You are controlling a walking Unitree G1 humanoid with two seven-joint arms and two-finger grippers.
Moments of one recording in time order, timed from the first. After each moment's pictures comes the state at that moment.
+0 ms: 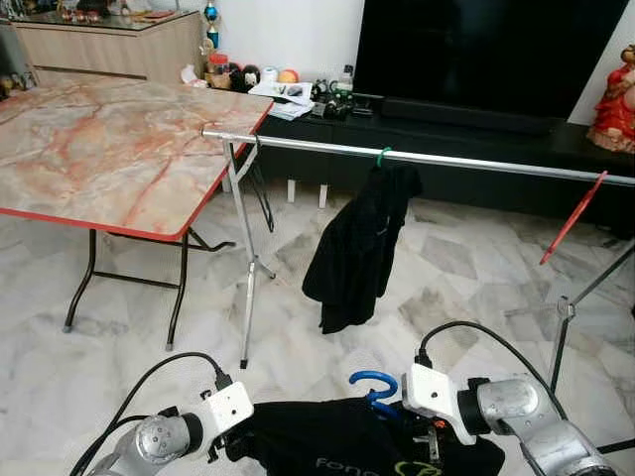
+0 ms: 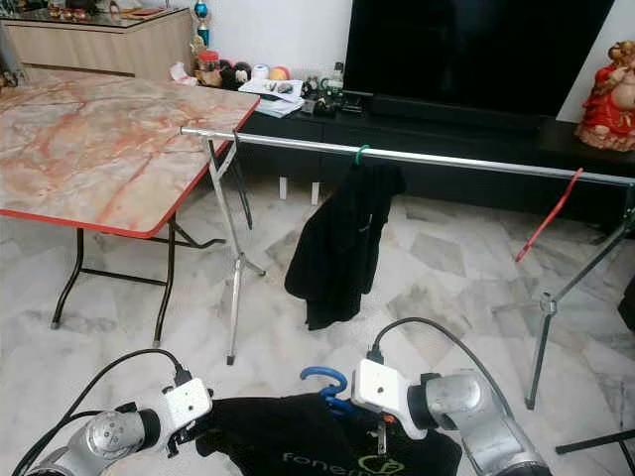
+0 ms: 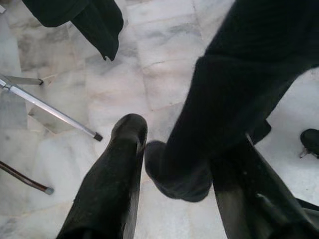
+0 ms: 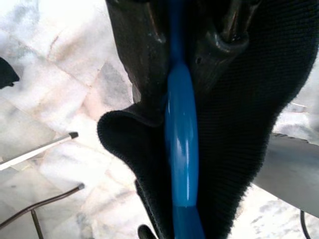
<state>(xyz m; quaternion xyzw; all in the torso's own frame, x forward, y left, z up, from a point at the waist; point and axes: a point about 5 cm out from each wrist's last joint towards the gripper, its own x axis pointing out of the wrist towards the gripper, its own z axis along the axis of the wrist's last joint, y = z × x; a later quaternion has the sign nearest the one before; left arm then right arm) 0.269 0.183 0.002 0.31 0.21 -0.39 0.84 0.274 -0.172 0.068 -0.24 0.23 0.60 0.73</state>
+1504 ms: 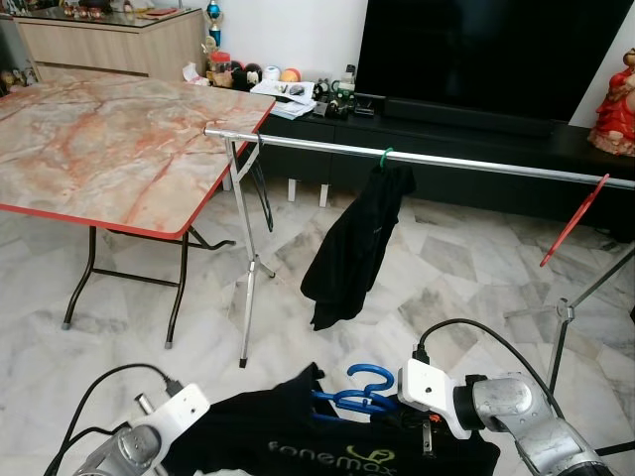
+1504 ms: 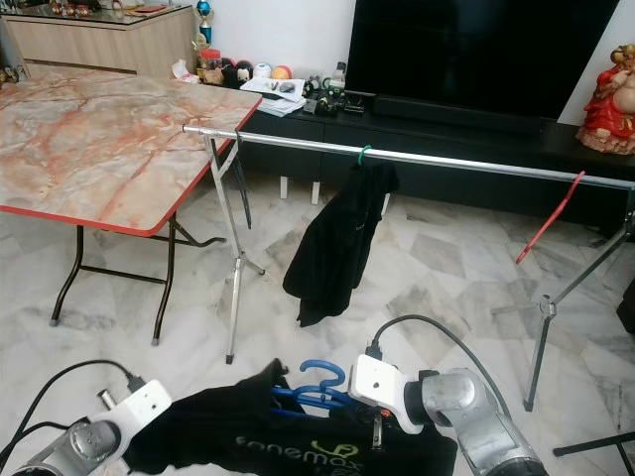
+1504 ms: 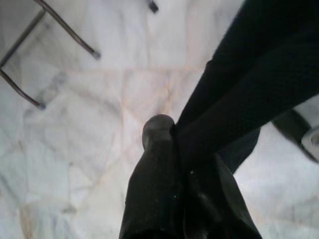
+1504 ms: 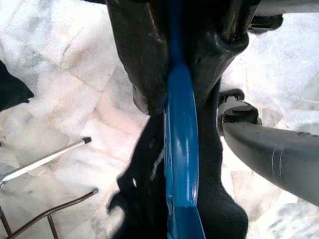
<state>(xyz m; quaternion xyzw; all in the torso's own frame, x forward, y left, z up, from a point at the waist) 0.255 0.246 -0.025 0.38 0.40 -0.15 0.82 0.281 -0.171 0.068 -0.24 0.23 0.58 0.75</state>
